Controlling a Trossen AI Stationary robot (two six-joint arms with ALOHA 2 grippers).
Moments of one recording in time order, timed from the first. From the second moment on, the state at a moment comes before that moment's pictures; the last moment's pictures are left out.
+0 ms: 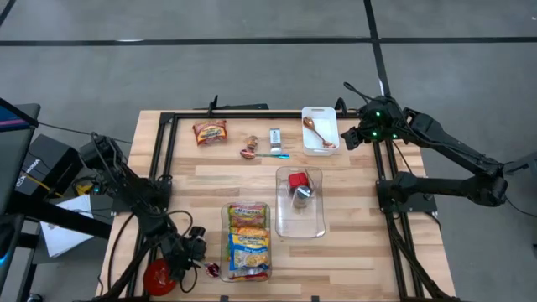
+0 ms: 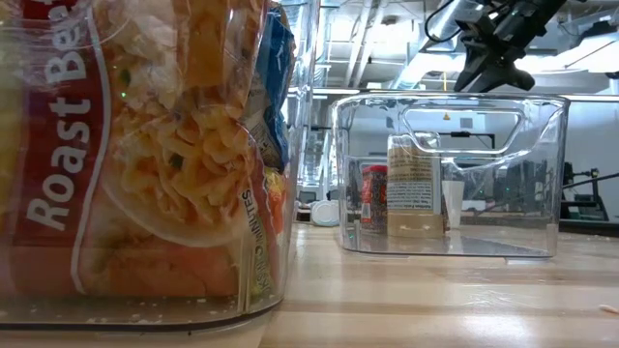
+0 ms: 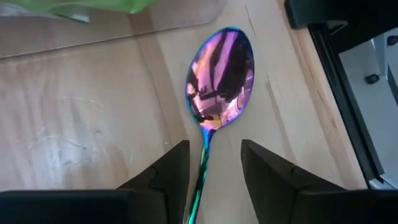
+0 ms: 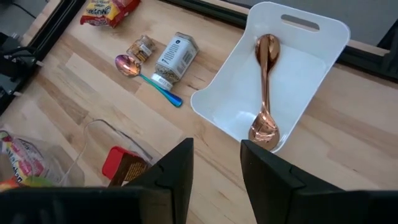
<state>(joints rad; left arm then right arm) -0.93 1.42 0.54 -0.07 -0.16 -0.64 -0.62 0.92 1.00 -0.89 -0.06 0.45</state>
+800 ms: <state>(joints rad) -0.95 1.53 0.63 -0.21 -0.23 -0.66 -0.62 0.92 1.00 -0.91 -0.04 0.45</state>
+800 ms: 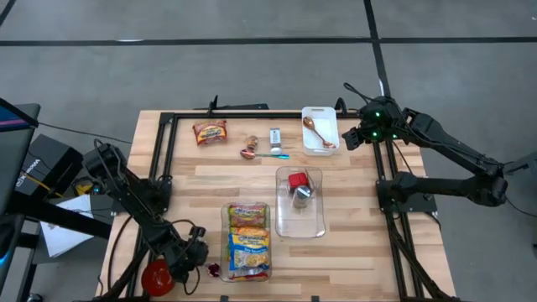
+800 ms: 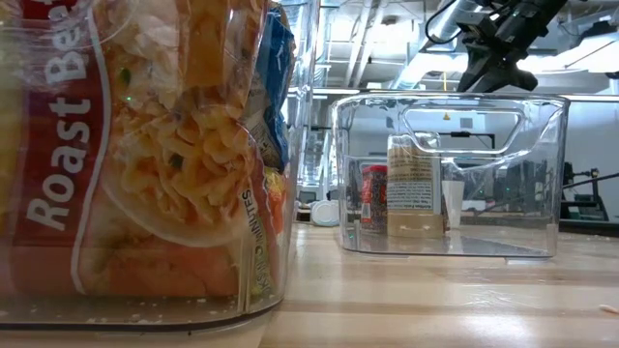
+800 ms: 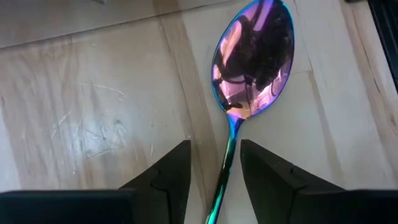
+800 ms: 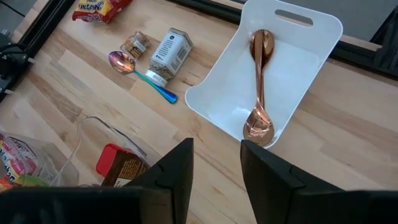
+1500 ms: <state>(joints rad) -0.92 1.52 0.63 -0.27 -0.23 -0.68 -0.62 0.92 1.00 -0.91 -0.04 0.44</state>
